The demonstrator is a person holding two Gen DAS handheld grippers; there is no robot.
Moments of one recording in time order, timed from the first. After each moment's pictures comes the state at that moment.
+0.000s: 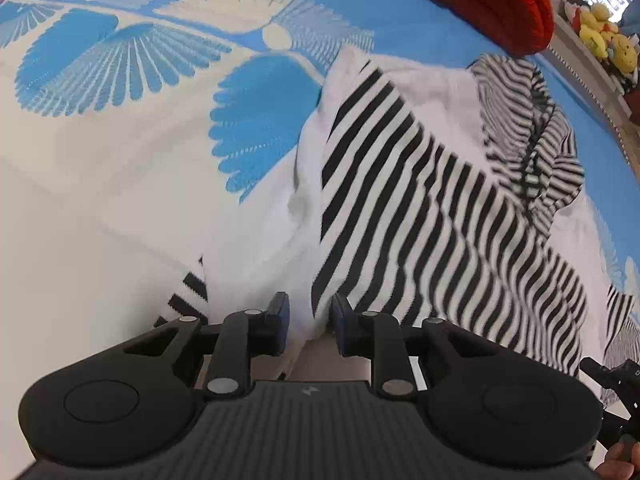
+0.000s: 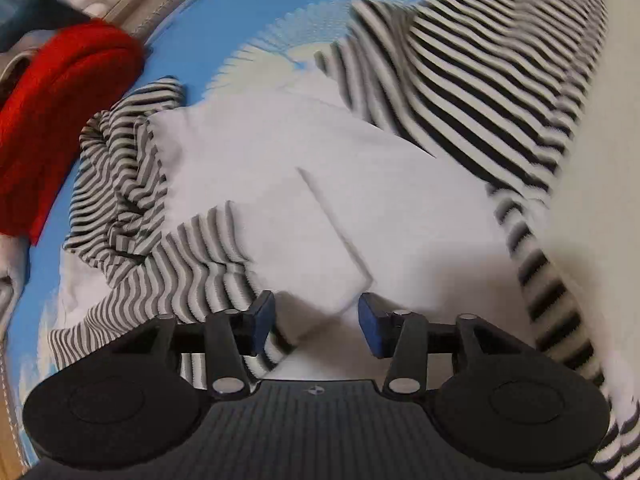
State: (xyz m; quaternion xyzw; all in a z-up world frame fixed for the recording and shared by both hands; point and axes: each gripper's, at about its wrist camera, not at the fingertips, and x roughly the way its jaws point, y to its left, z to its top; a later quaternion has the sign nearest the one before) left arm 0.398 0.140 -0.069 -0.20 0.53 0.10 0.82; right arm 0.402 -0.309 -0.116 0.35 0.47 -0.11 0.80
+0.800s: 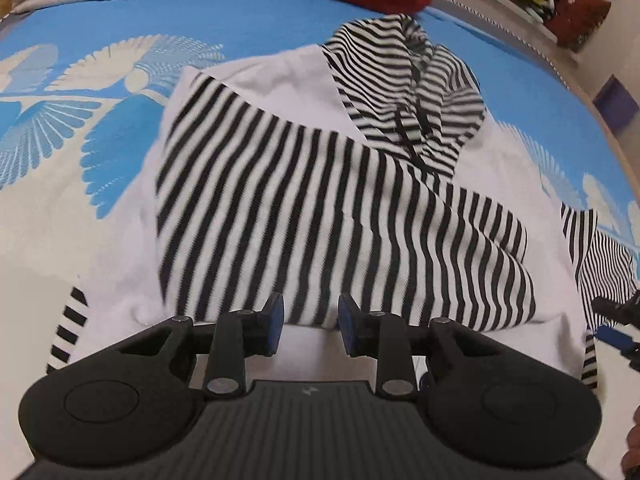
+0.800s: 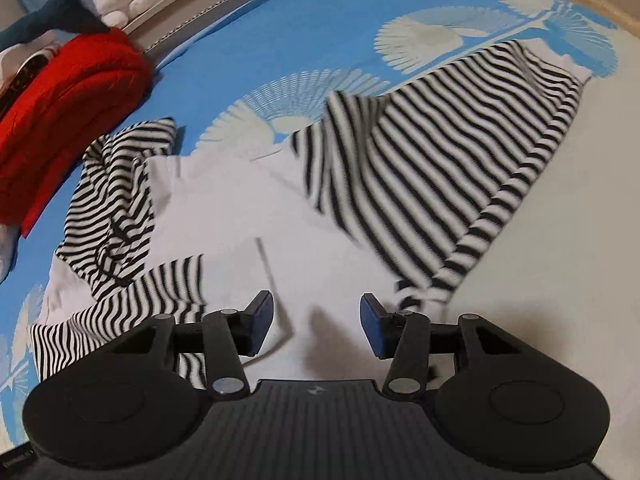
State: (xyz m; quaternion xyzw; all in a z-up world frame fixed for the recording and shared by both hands) left arm 0.396 0.036 -0.053 -0.10 0.52 0.01 0.85; right arm 0.383 -0.356 -0.078 0.27 0.45 -0.12 0.85
